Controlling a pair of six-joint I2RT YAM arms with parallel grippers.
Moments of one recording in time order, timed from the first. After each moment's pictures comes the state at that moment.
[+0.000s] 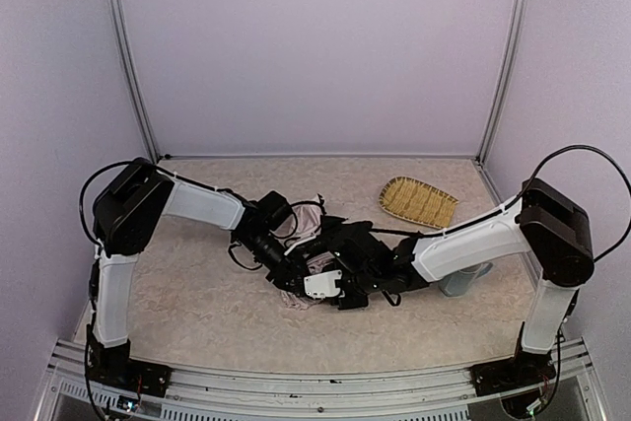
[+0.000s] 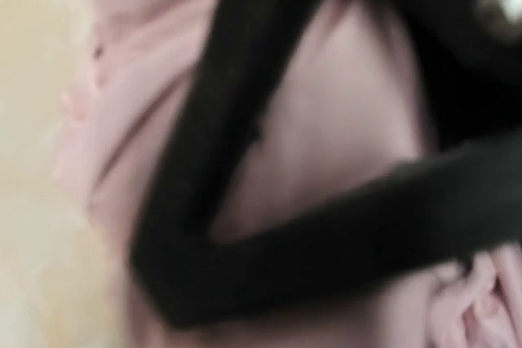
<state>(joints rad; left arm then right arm) -0.71 2.17 1.35 -0.53 1.00 0.52 1.06 1.85 1.00 -0.02 0.10 -0.79</state>
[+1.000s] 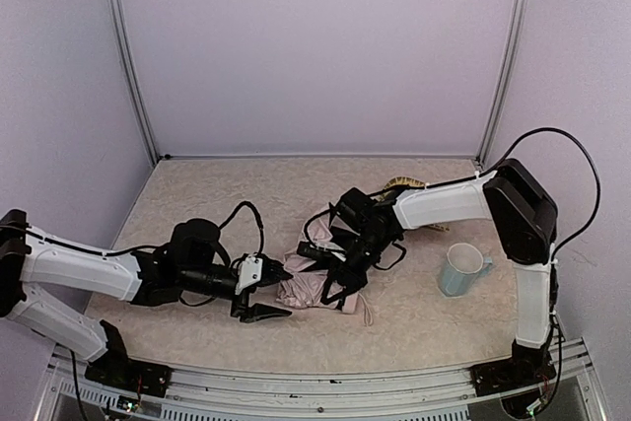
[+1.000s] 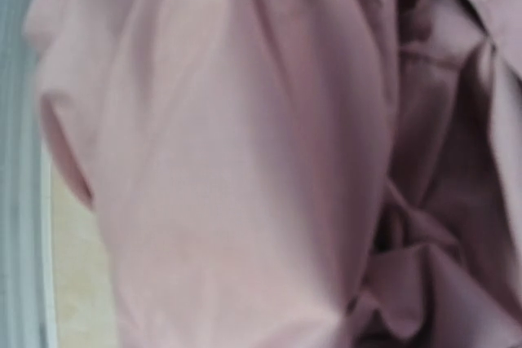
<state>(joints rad) -0.90 1.32 0.49 0.36 0.52 0.52 0.84 2.06 1.37 -0.60 -0.75 -0.39</state>
